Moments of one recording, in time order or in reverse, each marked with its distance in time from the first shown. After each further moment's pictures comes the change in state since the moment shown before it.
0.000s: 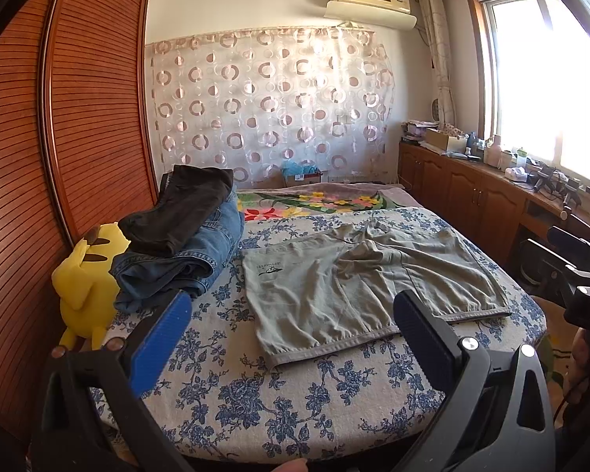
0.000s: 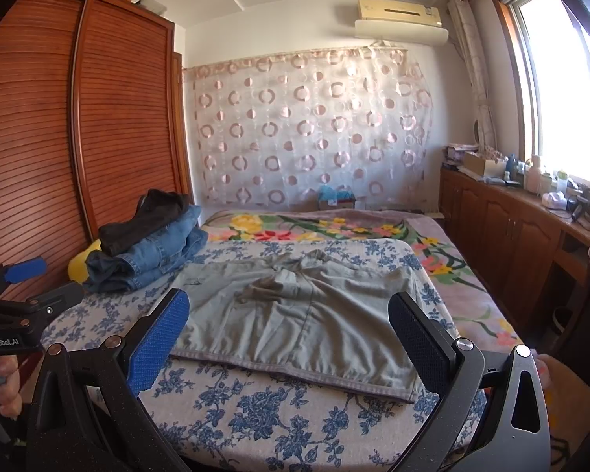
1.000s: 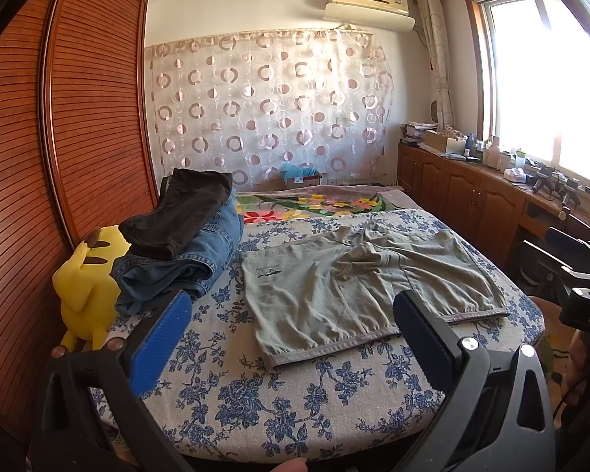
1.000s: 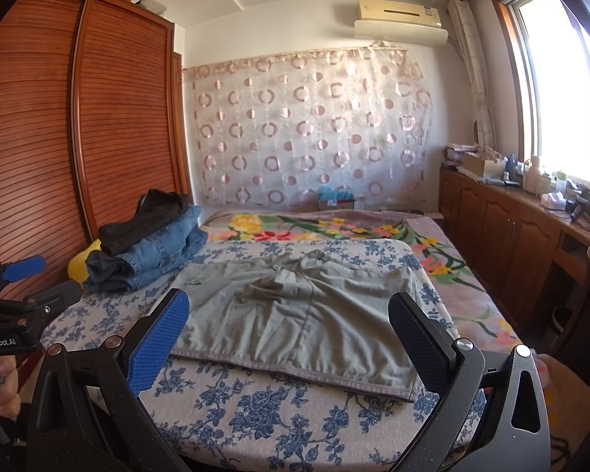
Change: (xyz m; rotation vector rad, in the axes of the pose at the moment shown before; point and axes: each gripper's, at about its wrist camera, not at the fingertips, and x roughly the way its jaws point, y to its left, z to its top) left arm -0.003 -0.001 0.000 0.002 -0.004 0.000; right arm 0.000 0.001 0.000 0.001 -0.001 0.001
